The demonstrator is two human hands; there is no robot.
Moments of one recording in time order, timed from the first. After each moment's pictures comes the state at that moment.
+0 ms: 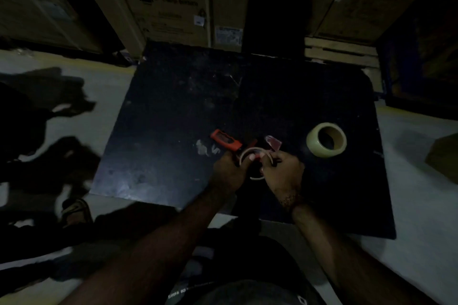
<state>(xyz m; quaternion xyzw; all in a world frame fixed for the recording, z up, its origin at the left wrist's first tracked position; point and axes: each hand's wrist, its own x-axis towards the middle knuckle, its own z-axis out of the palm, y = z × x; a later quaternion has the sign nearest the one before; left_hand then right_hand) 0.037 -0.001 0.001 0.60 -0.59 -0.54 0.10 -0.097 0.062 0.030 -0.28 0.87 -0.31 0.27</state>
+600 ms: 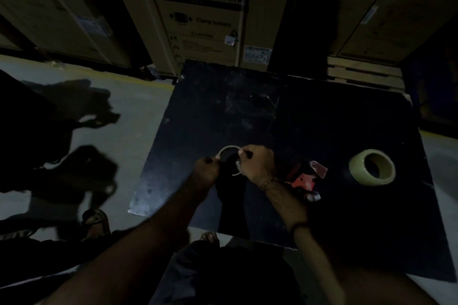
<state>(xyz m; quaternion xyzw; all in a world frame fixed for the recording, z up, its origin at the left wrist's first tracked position) 0.171 -0.110 0.023 0.67 -0.45 -0.58 0.12 0.023 -0.084 0.018 -0.42 0.81 -0.24 0.34</state>
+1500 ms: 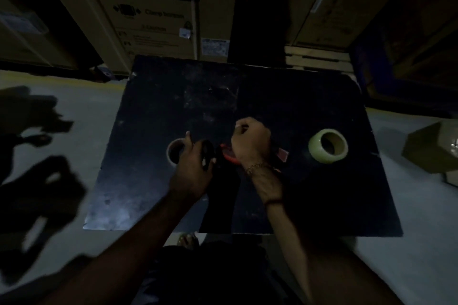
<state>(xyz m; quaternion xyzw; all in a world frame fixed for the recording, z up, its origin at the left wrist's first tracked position) 0.134 -0.084 0.026 0.50 -0.76 -0.40 0.15 -0.030 -0.074 0.061 -0.28 0.87 -0.33 0.22</state>
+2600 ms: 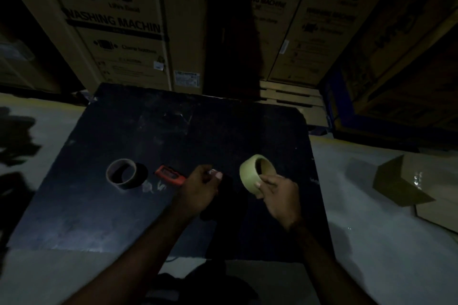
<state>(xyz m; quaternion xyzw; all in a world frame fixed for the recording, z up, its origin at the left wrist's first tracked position) -0.046 0.011 0.072 0.53 -0.53 -0.62 0.20 -0.246 0.119 0.057 -0.37 0.82 -0.35 0.26</state>
